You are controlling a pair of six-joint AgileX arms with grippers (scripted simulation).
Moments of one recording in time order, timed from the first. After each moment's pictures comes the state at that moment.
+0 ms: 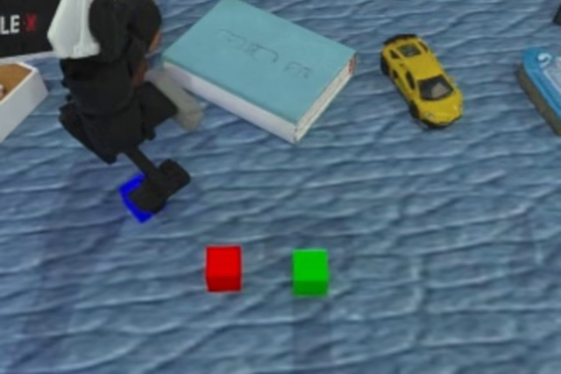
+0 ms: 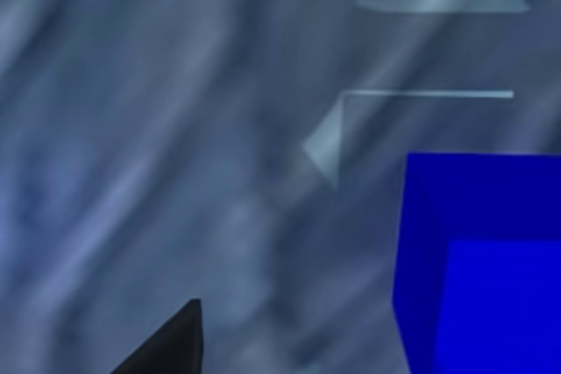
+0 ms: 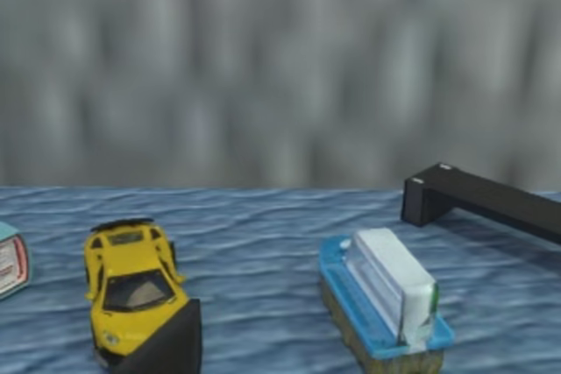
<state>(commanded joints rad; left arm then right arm) -0.28 2.11 1.46 -0.92 0.00 0.58 0.01 0.00 0.00 0.00 0.00 0.00</state>
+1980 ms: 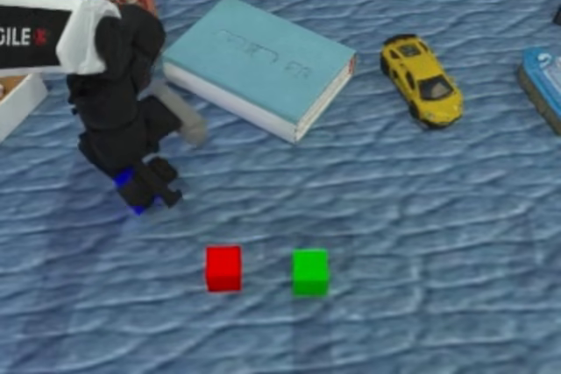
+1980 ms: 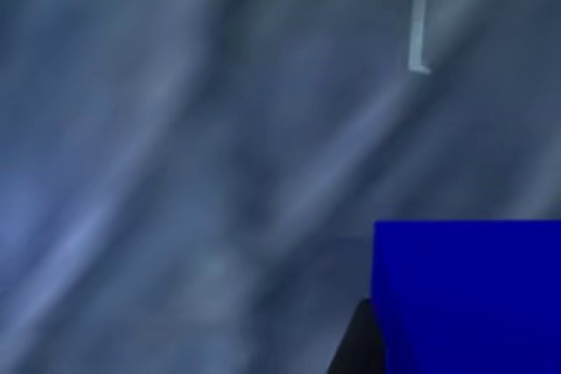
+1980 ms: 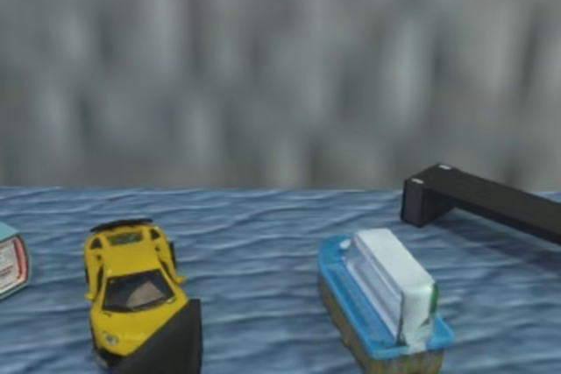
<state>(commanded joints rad) -0.28 2.13 1.42 -0.85 0.01 0.58 0.01 0.00 0.00 0.00 0.00 0.00</state>
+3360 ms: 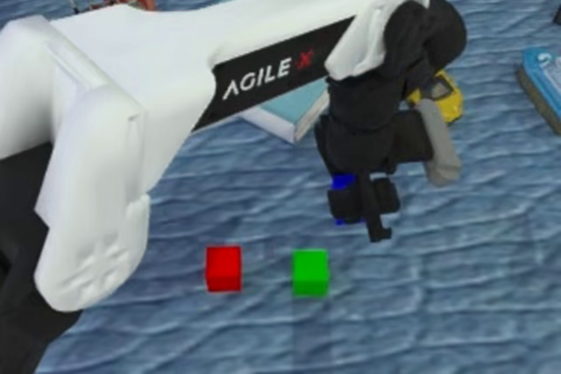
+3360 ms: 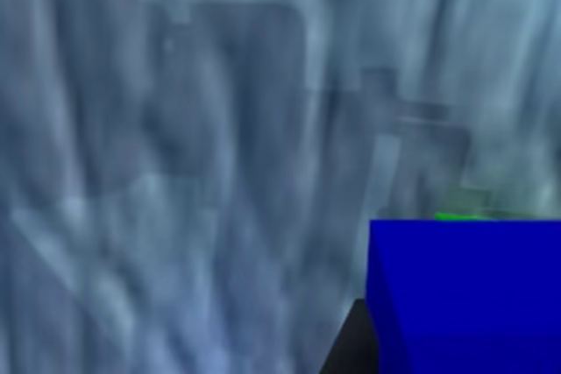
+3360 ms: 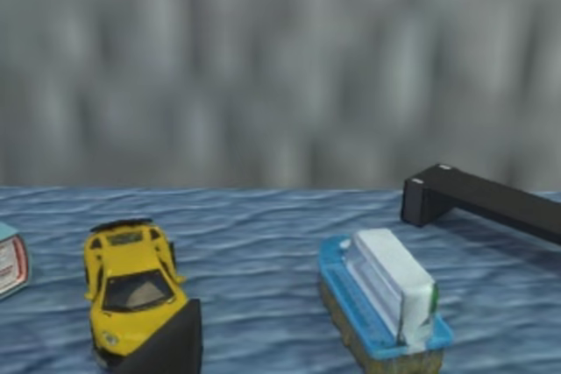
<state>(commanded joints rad) -0.85 2.33 2.06 -1.30 0.02 0.63 0.01 0.00 0.00 0.00 0.00 0.00</state>
